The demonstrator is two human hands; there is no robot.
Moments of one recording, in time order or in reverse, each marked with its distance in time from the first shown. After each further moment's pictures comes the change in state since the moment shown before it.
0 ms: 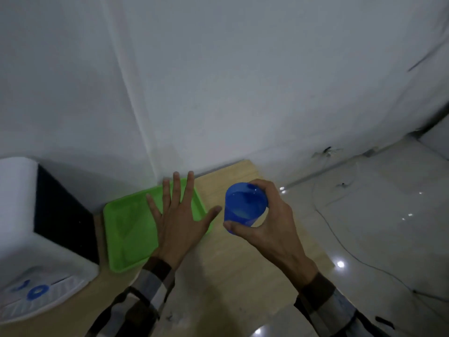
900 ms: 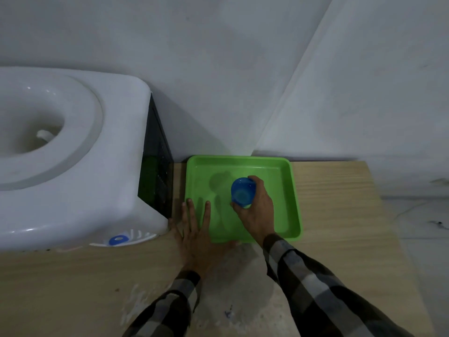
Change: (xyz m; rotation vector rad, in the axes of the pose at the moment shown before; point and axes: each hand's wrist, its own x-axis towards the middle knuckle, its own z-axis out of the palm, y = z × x) left_hand -0.063 -0.249 0.124 0.120 -0.139 -0.444; right_hand 0.077 0.116 0.358 -0.132 -0.334 0.167
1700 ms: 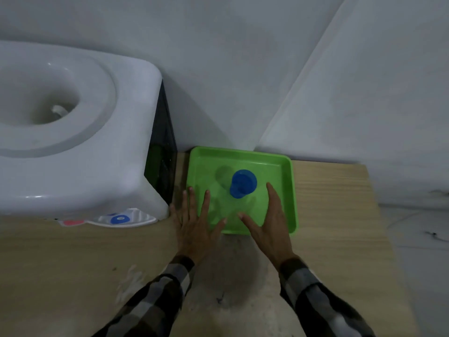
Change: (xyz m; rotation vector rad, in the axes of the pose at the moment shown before) left_hand -0.006 -0.003 0.001 -0.028 0.090 0.001; right_hand -0.059 -0.003 -0.058 -0.074 -0.142 -0.054
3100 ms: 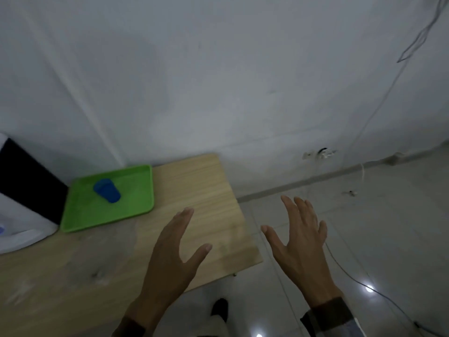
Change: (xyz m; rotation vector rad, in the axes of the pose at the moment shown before) left_hand -0.342 0.466 -0.104 -0.476 -0.074 0.291; right_hand -0.366 0.243 -0.453 -0.156 0.398 0.121
